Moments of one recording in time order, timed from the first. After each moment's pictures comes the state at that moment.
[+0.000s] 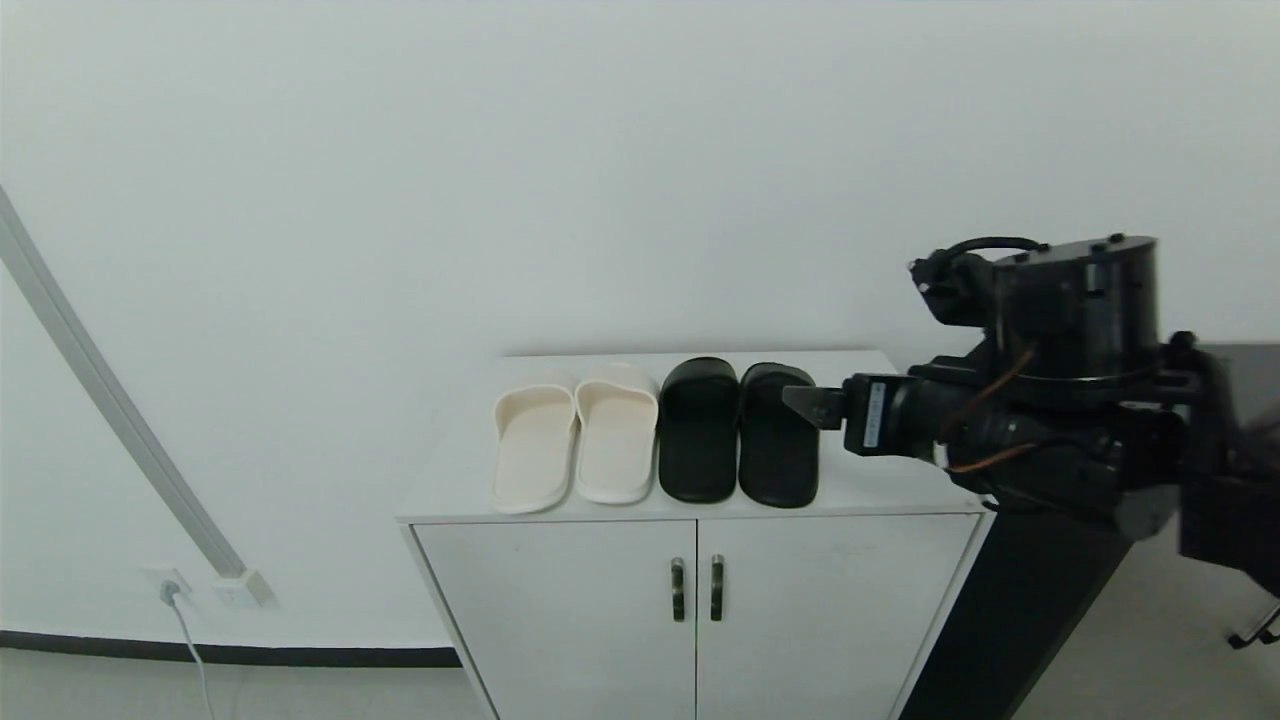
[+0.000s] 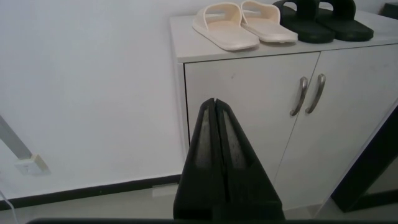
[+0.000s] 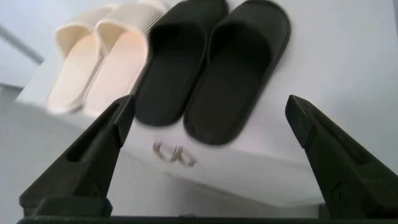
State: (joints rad) left arm 0.00 0.00 0.00 0.00 -0.10 0.02; right arm 0.71 1.65 -1.05 -0.30 -0.32 0.33
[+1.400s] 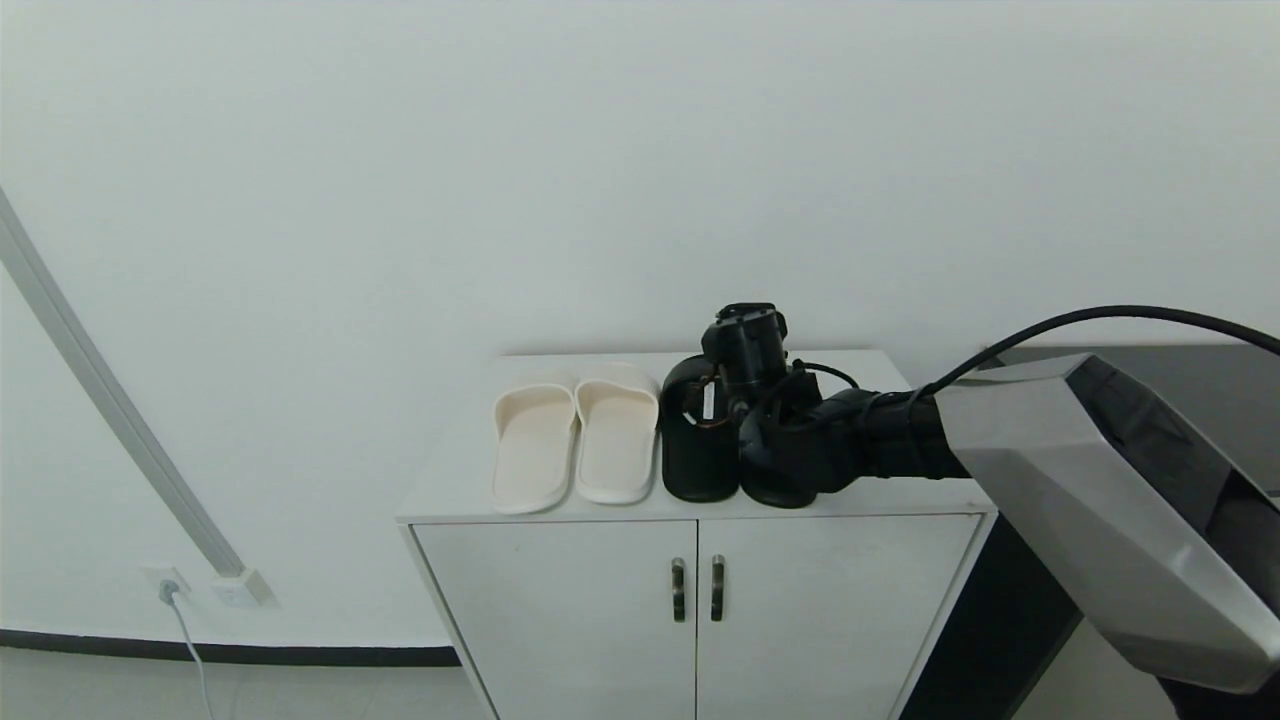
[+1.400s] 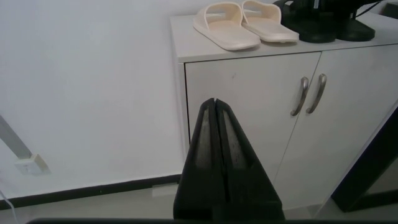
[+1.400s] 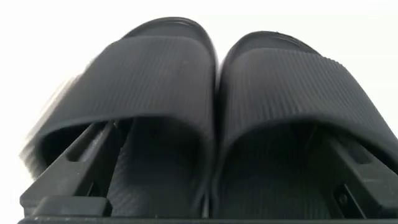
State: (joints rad) left arm 0.00 0.00 0.00 0.00 -0.10 0.02; right arm 0.67 2.41 -1.87 -0.21 -0.61 0.27
